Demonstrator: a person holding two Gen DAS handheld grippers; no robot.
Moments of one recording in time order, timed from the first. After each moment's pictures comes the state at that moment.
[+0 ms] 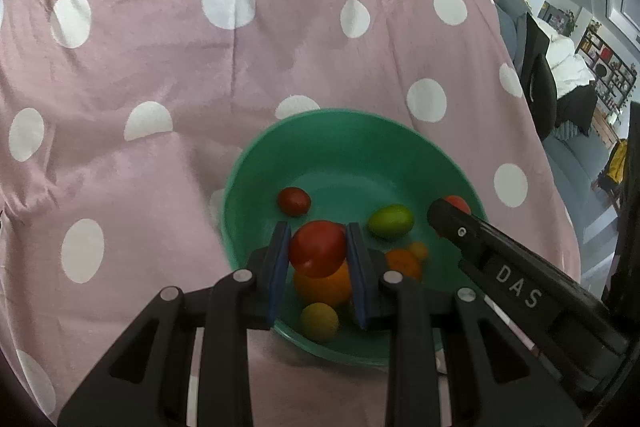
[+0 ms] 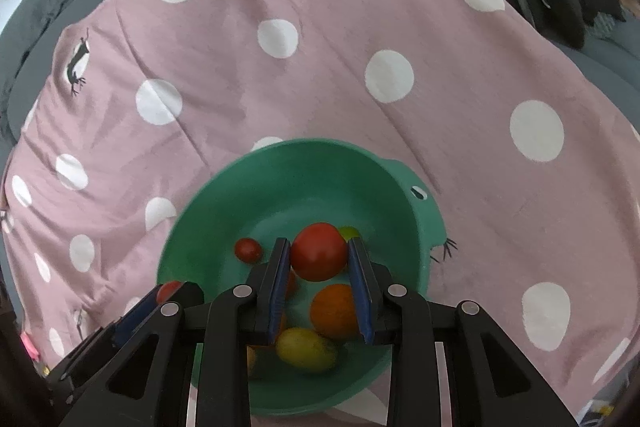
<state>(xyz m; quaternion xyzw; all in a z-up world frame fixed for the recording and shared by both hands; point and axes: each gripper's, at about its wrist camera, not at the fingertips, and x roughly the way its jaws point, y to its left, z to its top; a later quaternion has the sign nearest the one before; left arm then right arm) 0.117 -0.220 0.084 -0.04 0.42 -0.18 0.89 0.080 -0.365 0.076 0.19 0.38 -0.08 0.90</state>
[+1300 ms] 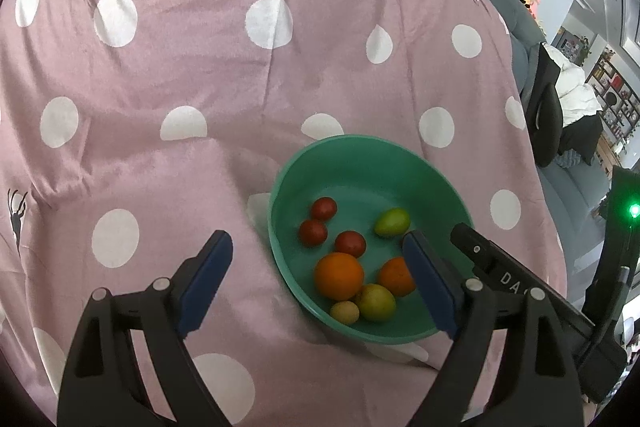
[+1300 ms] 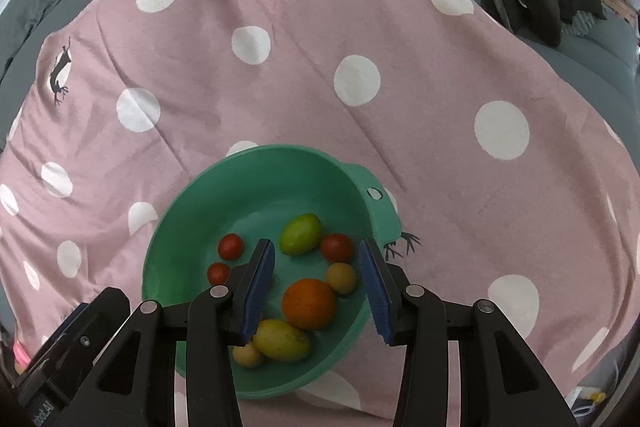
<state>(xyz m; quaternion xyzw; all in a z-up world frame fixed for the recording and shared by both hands) 0.105 -0.188 0.117 -0.08 0.42 -0.14 0.89 0.069 -0.375 0.089 0.19 0.39 -0.12 0.90</state>
